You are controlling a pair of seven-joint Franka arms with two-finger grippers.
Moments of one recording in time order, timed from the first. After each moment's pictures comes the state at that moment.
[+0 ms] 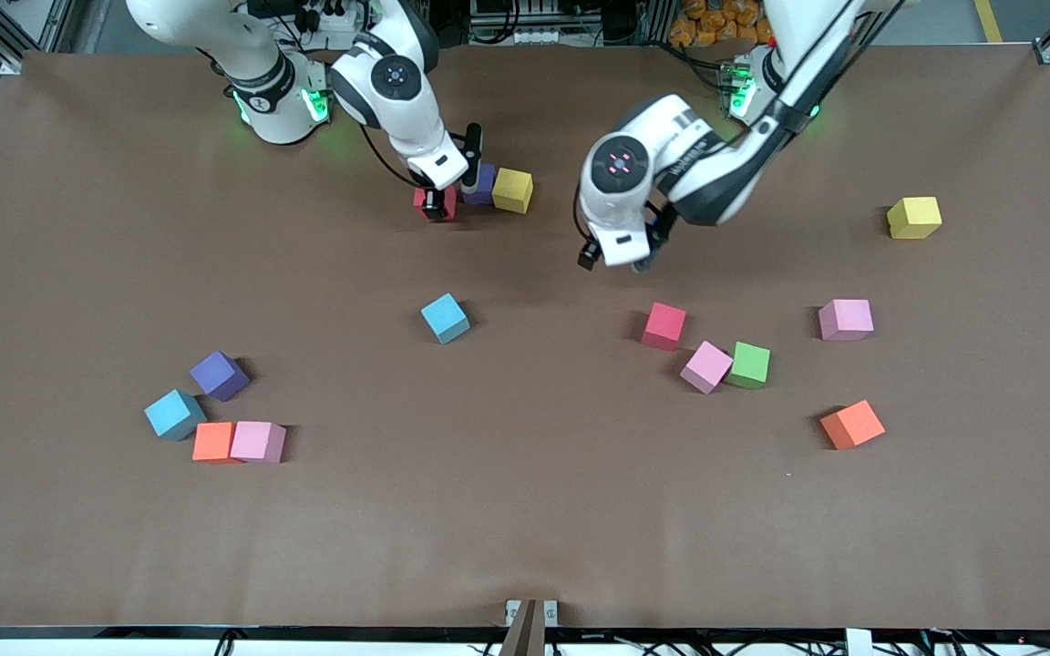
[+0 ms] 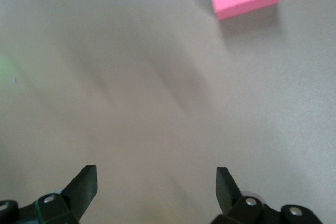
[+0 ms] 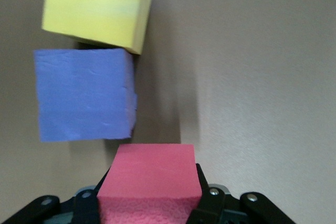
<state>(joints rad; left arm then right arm) -0.12 0.37 -0.66 -2.04 0.10 2.11 -1.78 0.93 0.10 0.04 -2.60 0.12 2.69 -0.66</state>
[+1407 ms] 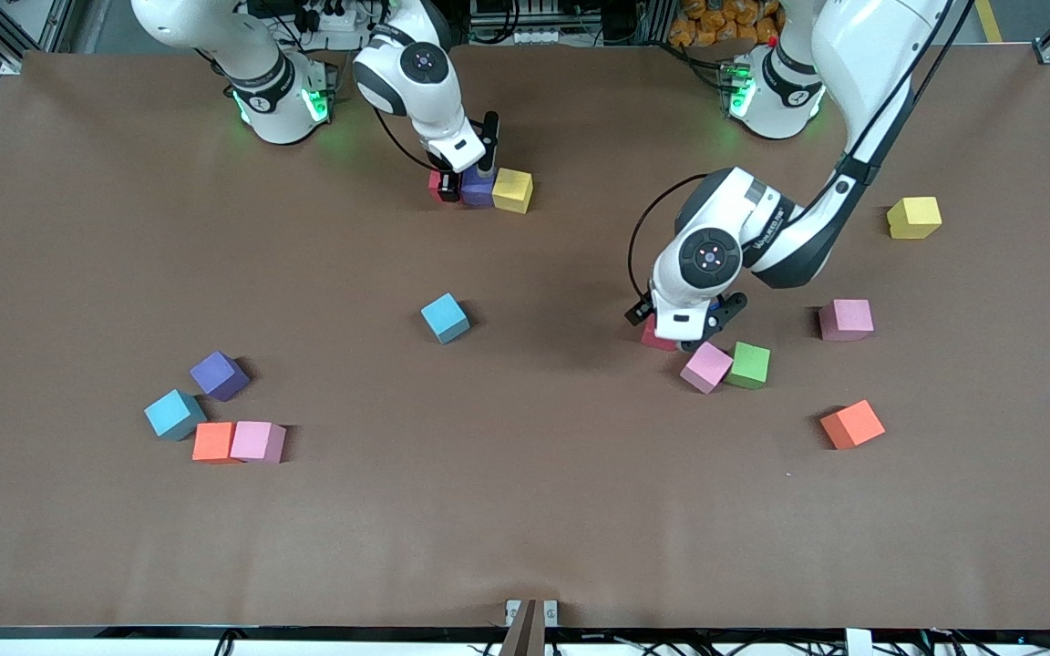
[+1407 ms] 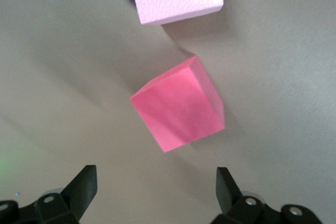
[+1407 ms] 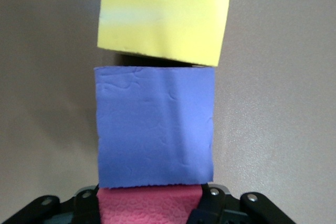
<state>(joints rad) -0.10 0.47 -0.47 -1.91 0.10 2.09 -1.34 1.09 0.18 0.00 -2.62 0.12 2.77 -0.47</state>
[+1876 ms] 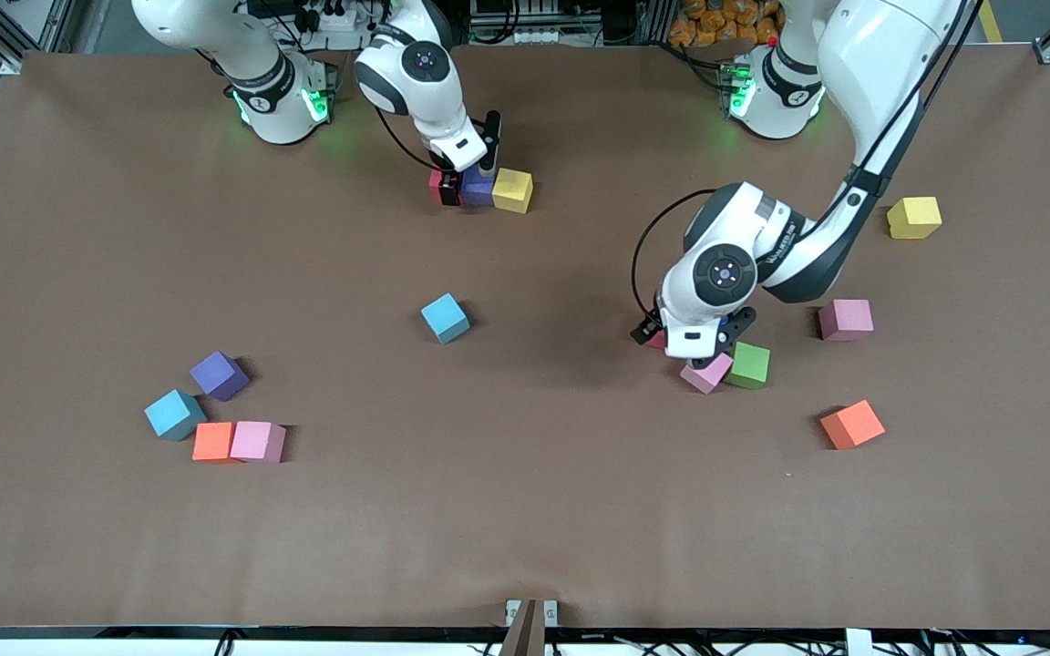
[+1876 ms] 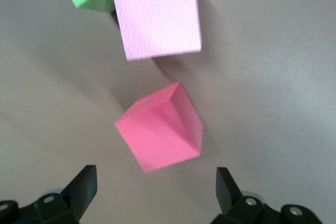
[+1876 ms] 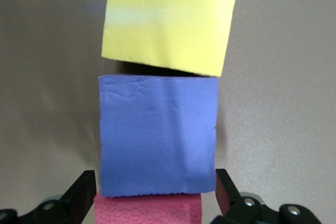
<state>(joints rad) -0.10 0.50 -0.43 -1.84 0.10 2.09 -1.35 1.10 0.18 0.00 -2.61 0.12 2.79 -0.49</state>
